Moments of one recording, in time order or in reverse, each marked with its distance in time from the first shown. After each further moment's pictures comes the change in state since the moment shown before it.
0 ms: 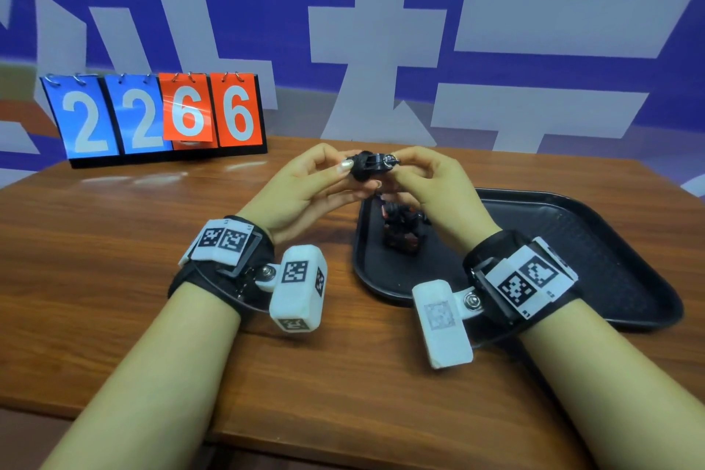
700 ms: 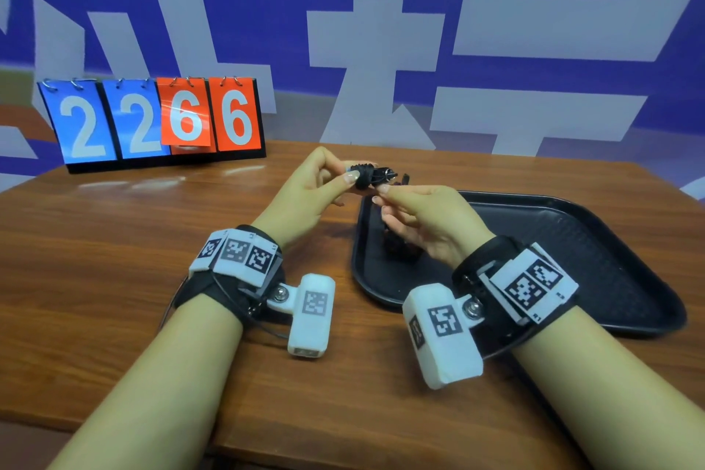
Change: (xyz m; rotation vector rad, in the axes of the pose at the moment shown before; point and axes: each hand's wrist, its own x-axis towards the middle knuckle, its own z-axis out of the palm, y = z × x) left_hand 0.008 -0.010 -0.002 0.623 0.175 0.116; right_hand -0.007 0.001 0.008 0.286 0.100 0.445
